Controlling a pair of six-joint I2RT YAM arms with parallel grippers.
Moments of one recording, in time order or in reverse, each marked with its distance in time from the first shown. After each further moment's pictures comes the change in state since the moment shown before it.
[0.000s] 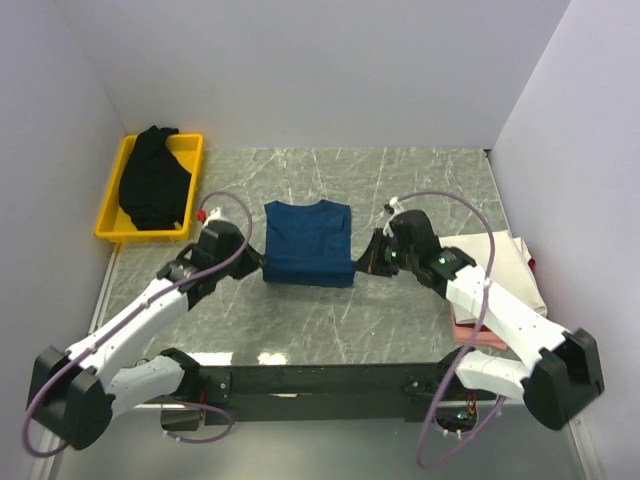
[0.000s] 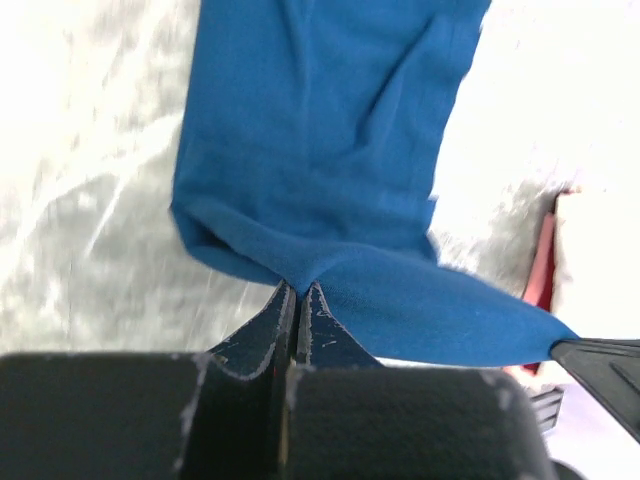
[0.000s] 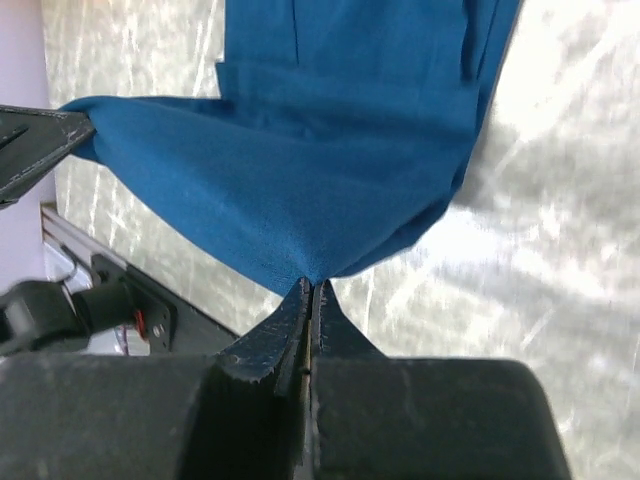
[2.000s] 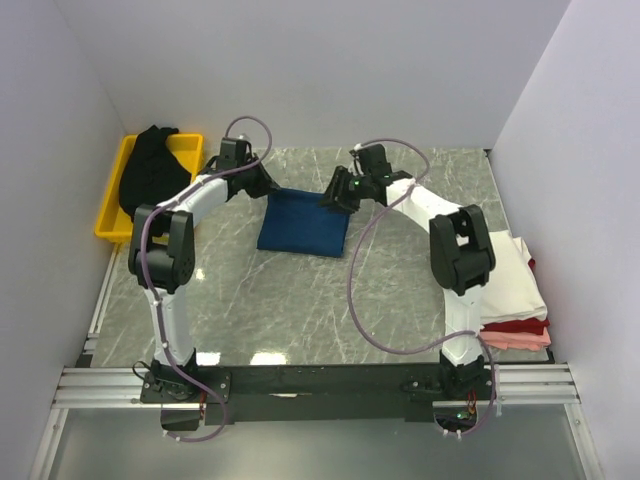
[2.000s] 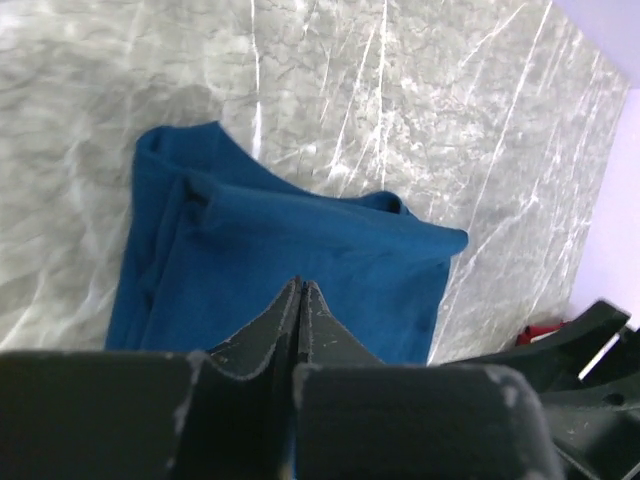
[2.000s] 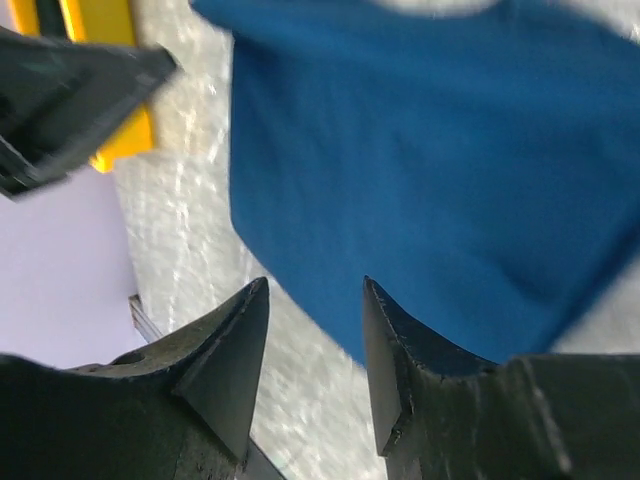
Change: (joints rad) left arm 0.322 1.023 0.853 0.150 0.359 0.219; right arm -0.178 0.969 0.780 0.105 -0.271 0.015
